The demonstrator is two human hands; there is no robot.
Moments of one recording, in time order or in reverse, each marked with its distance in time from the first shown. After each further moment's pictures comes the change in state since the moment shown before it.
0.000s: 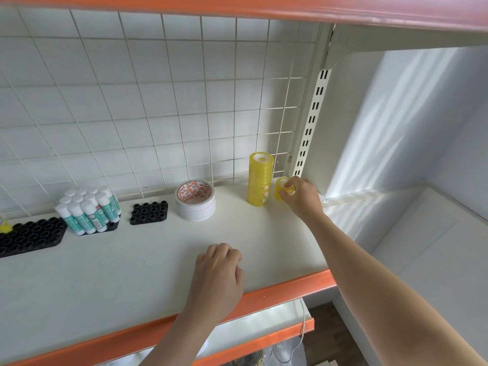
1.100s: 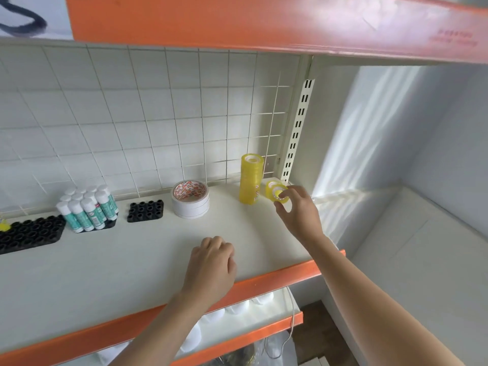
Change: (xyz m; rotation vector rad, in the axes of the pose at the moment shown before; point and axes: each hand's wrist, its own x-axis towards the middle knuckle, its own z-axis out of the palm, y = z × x) left_hand 0.001 -0.004 -0.007 0.037 -0.036 0.041; right_hand -0.075 -0.009 -0.030 -0.031 0.202 -0.290
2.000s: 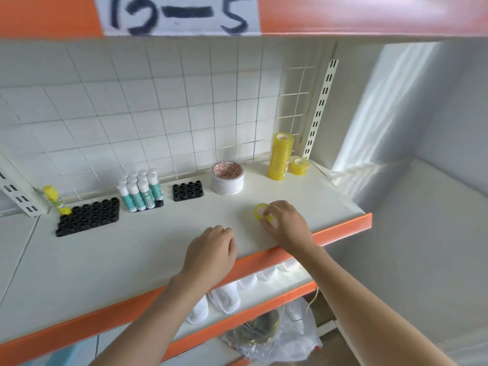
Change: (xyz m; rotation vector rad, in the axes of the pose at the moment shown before) left_hand -0.054 -0.076 -0.085 -0.036 -0.199 -0.009; right_hand -0.092 -0.123 0.048 -0.107 -0.248 0.026
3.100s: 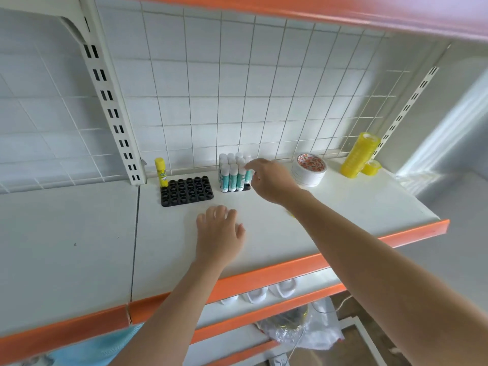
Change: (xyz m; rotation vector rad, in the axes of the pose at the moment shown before) left_hand -0.051 -0.189 -0.009 0.104 0.162 -0.188; right_hand 0.096 -0.242 0.068 -0.104 -0.281 -0.124
